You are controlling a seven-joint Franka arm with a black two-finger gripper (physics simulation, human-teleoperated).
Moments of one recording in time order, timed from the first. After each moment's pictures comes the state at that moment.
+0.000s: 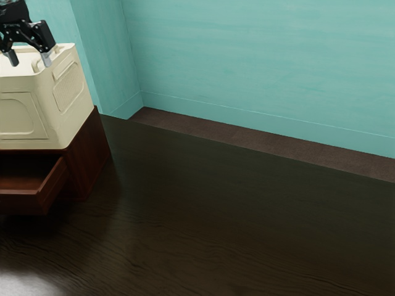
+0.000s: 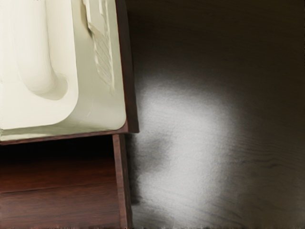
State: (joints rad) arm -0.04 -0.04 0.35 -1.36 0.03 1.39 0.03
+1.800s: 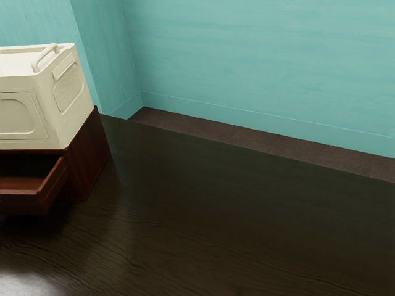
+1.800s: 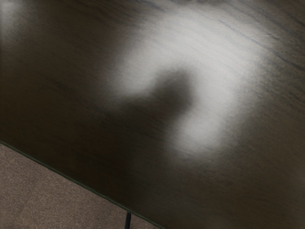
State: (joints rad) arm 0.33 -0.88 0.30 -2.78 0.28 1.77 -0.07
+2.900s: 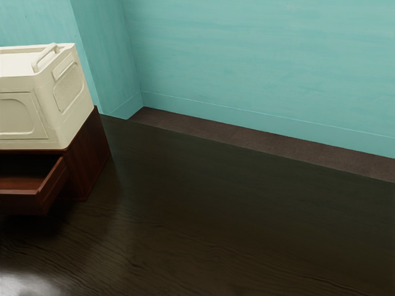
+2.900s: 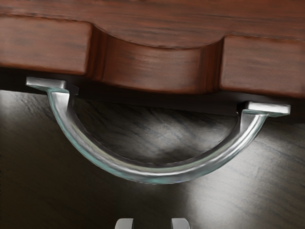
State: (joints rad) arm 0.28 -0.61 0.52 -2.67 0.42 2.18 0.00
